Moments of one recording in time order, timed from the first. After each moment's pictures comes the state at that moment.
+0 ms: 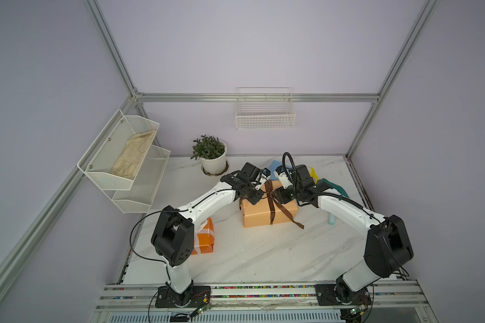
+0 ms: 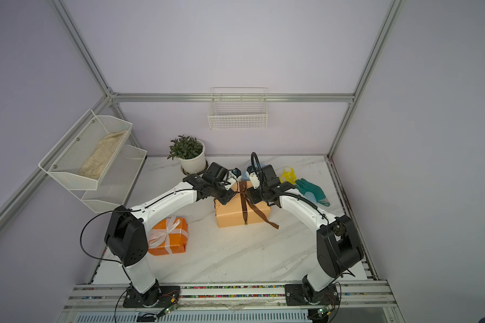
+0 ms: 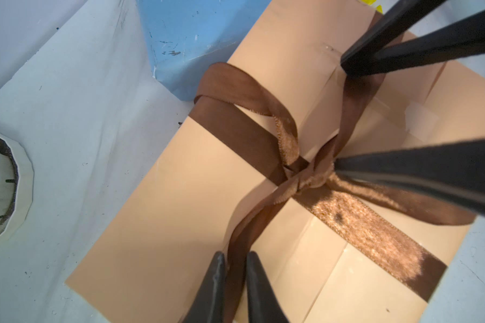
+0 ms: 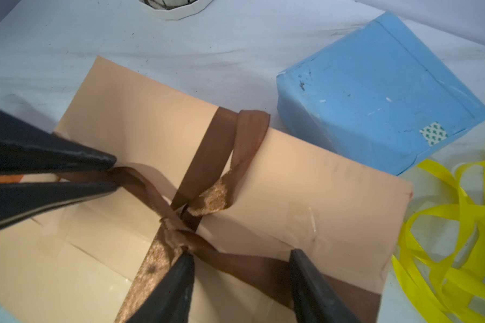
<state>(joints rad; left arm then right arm) -0.64 1.80 1.52 -0.68 0.02 0.16 0.46 1.60 1.21 -0.43 -0.12 -0.01</state>
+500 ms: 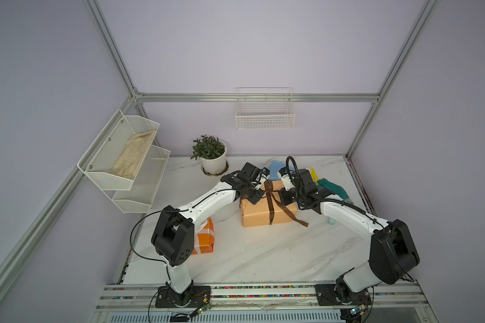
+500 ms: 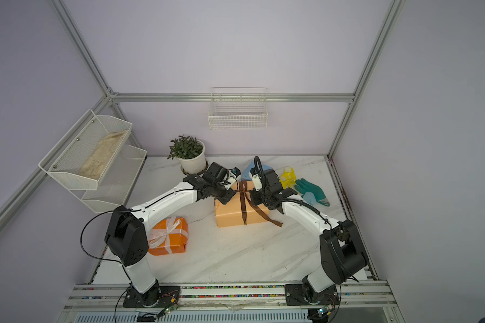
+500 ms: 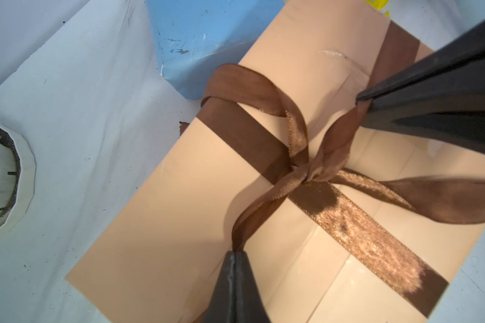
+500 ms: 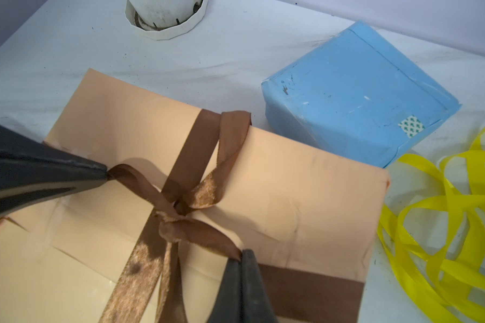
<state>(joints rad) -0.64 1.80 1.52 -0.67 0.00 0.12 0.47 1.53 1.09 -0.31 -0.09 0.05</state>
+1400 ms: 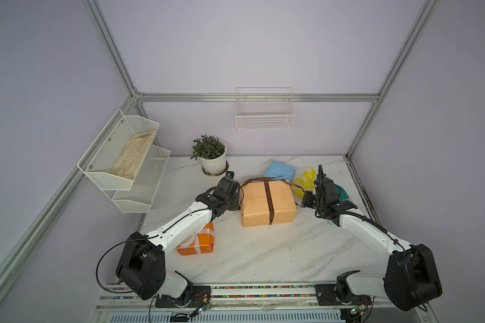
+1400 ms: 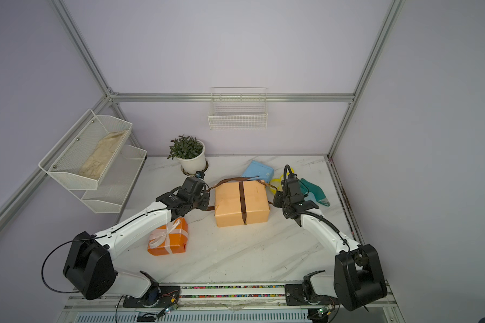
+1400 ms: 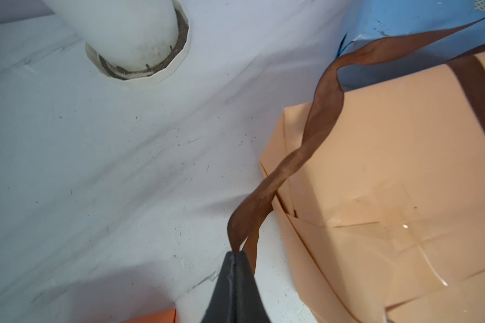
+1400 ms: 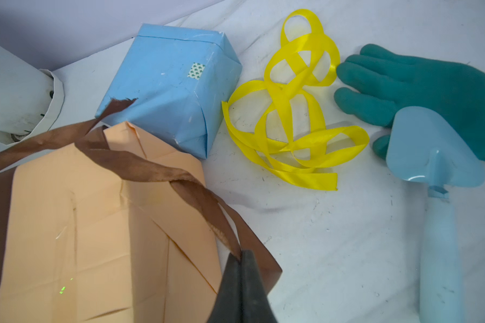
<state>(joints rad) -0.54 1.43 1.06 -0.50 -0.30 -0.32 0.28 1.31 0.84 -0.30 0.13 0.49</state>
